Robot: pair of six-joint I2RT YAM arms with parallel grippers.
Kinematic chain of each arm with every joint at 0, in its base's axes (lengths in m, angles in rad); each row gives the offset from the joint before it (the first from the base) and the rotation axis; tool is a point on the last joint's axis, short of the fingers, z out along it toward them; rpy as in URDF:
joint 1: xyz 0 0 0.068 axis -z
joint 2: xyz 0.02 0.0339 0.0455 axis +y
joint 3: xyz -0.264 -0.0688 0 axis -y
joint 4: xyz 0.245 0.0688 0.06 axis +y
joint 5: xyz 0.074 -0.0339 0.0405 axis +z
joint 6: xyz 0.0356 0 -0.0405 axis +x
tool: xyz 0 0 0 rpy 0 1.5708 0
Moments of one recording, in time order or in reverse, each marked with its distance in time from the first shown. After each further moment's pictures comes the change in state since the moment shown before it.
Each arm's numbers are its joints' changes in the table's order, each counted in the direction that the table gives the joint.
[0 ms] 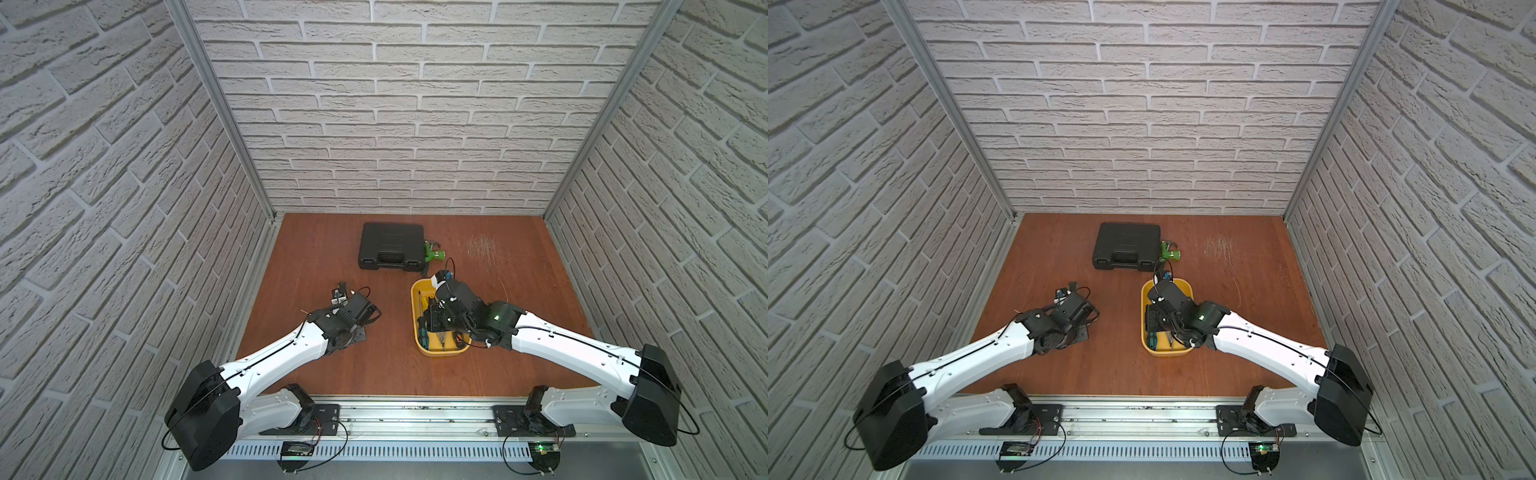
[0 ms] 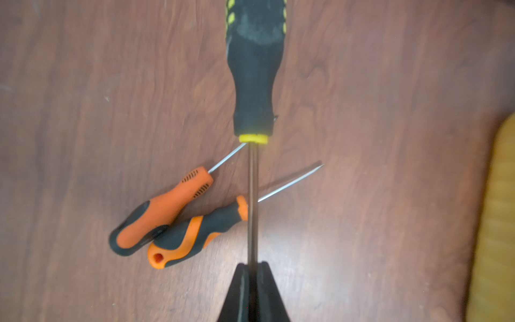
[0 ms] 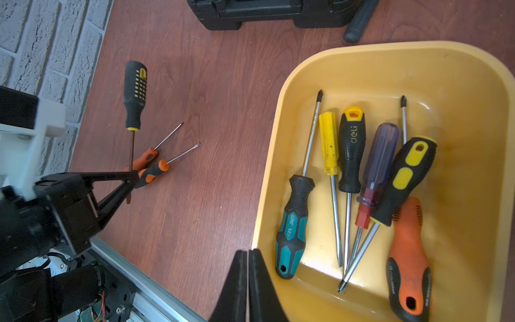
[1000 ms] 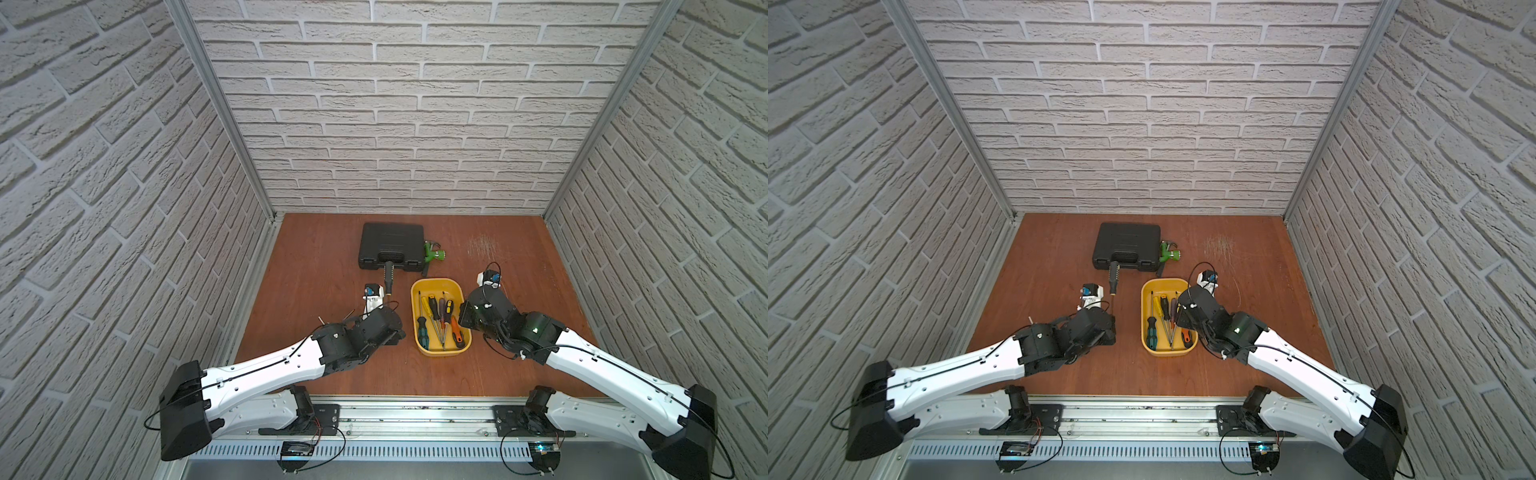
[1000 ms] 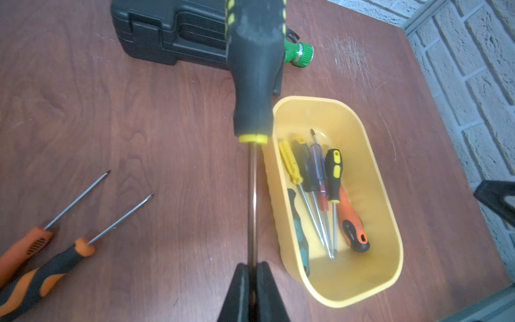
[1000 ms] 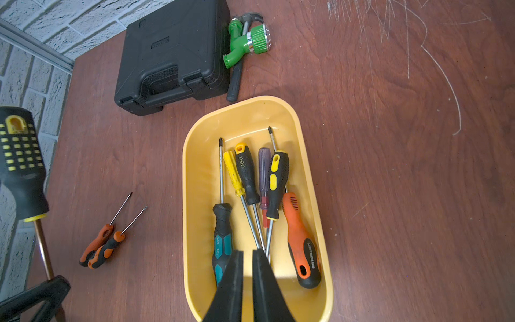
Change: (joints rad) left arm 0.358 -0.044 0.055 -0.284 0.097 -0.020; right arm 0.096 -0.260 -0.114 0.131 -0.246 0.174
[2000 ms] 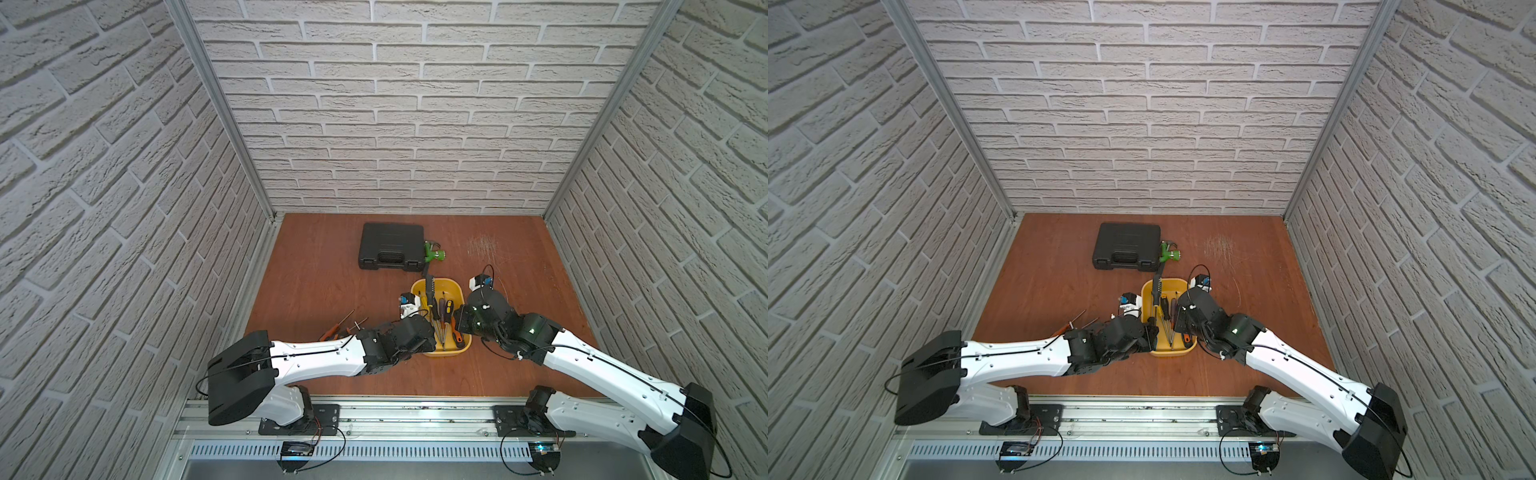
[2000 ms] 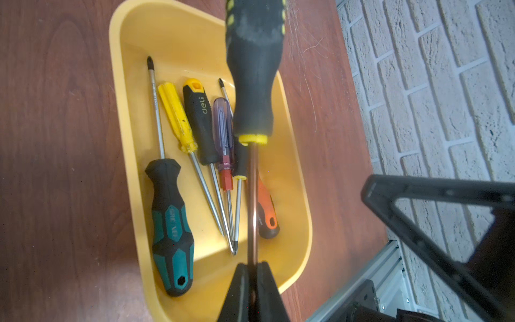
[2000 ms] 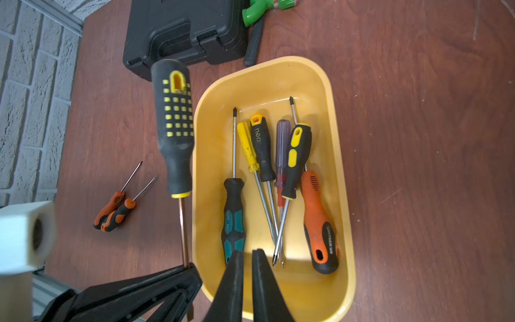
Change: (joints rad) left arm 0.085 0.297 -0.022 -0.478 -0.190 -0.167; right arm 0.013 0.018 -0.037 -0.049 0.157 -0.049
